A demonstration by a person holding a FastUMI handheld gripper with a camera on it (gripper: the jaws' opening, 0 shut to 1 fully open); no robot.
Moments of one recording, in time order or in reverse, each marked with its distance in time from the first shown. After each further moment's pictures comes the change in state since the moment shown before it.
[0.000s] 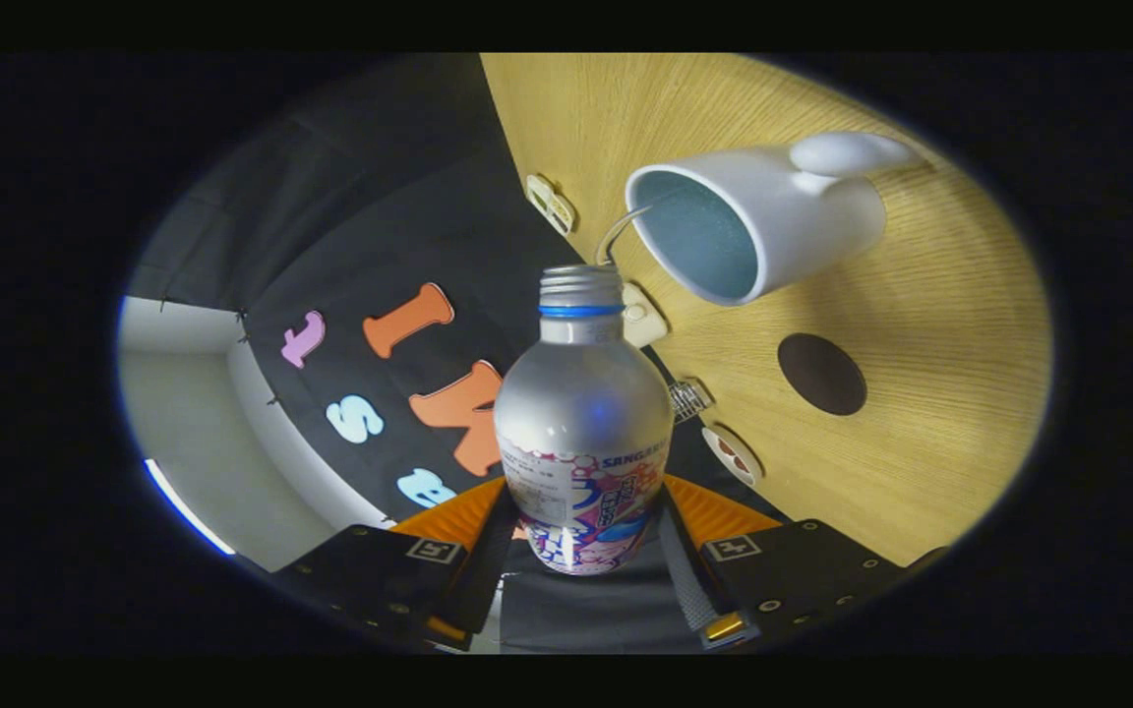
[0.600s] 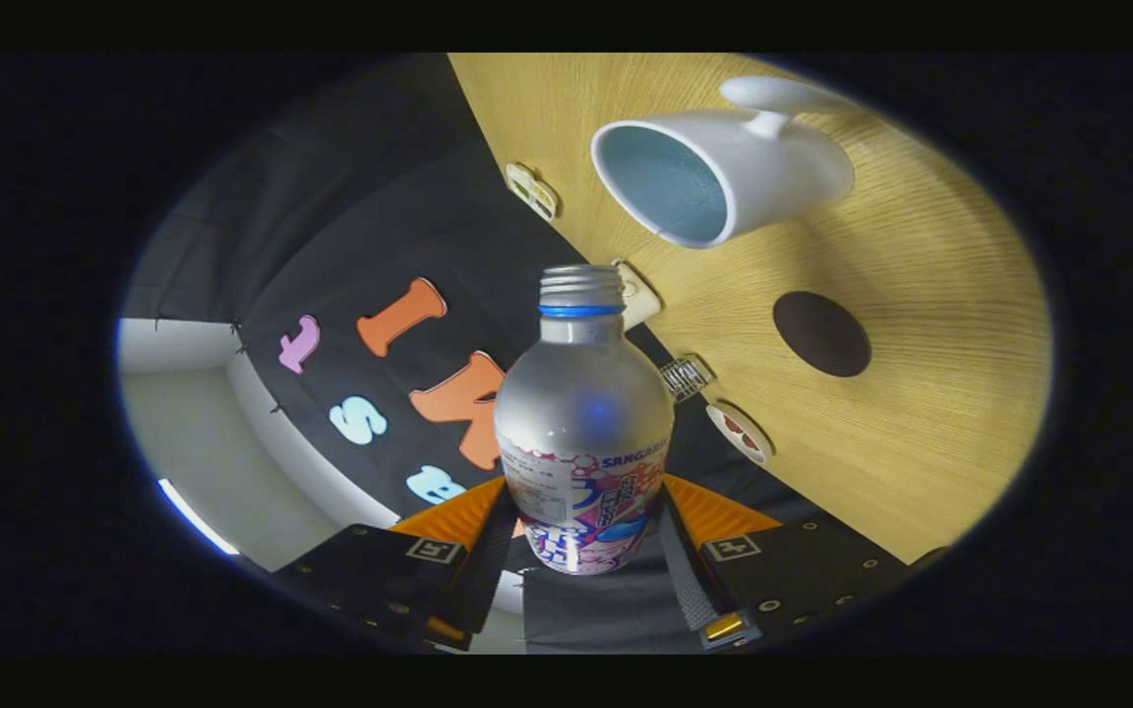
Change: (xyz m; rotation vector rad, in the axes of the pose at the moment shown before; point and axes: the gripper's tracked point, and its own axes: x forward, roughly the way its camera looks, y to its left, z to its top) arm 0.006 0.001 -0.022 0.073 0.038 0.007
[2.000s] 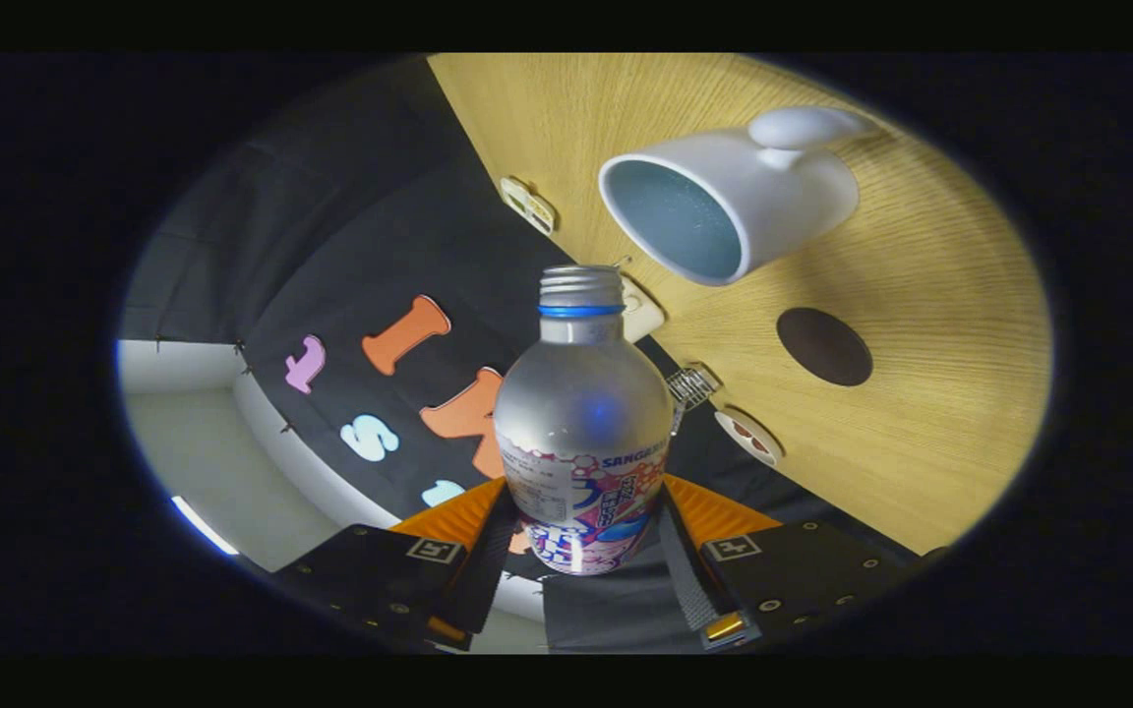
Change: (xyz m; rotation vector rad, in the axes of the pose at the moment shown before) arm -0.003 0.008 0.022 0.045 -0.030 0.020
